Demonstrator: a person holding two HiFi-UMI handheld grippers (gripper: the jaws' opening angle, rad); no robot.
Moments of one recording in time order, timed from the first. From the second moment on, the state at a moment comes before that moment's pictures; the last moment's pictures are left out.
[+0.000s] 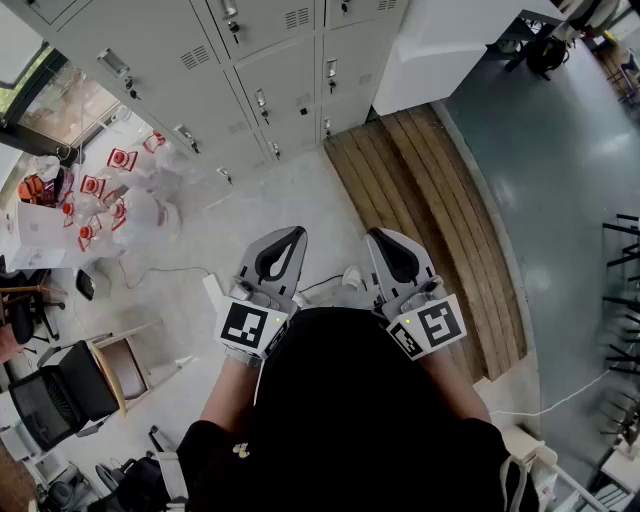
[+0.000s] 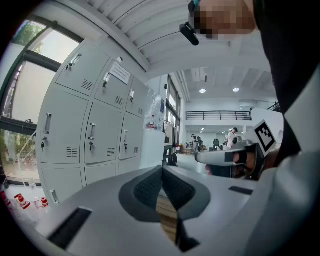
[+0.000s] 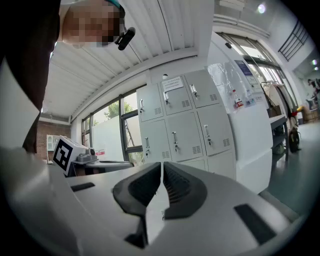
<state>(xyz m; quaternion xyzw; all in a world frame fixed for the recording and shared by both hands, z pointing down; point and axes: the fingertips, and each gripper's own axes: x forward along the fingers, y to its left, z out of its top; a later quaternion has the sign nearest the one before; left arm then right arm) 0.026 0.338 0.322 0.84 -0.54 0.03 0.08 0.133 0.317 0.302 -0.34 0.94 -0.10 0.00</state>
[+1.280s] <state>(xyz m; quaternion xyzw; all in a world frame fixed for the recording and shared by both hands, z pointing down) -0.034 0.170 0.358 0.83 -0.55 0.05 0.11 0.075 0.133 0.330 -0.33 0.93 -0.14 0.01</state>
